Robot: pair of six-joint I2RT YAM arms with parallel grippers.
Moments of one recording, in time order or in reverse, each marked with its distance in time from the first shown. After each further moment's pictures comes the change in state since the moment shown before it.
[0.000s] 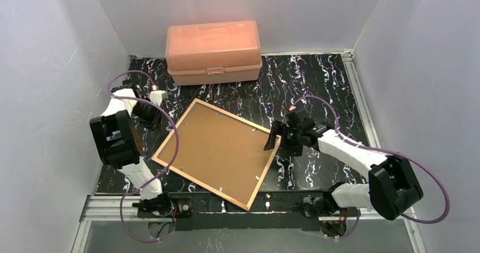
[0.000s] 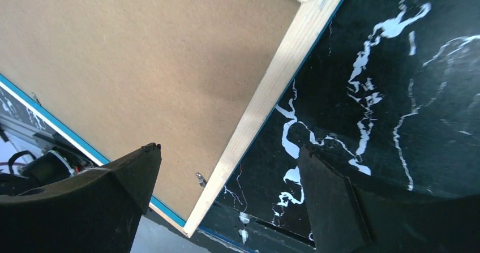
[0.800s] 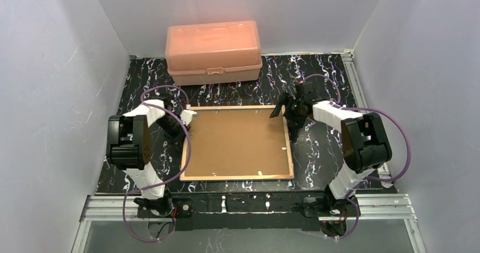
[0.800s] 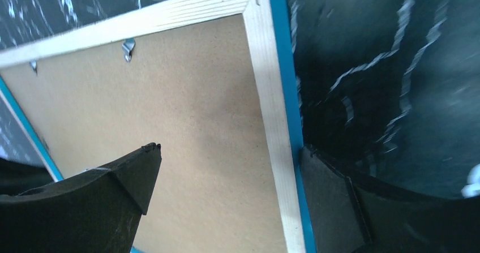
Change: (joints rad) left arm -0.272 -0.047 -0.272 0.090 -0.033 0.015; right arm -0.247 0.423 0.237 0.235 -0.063 -0.035
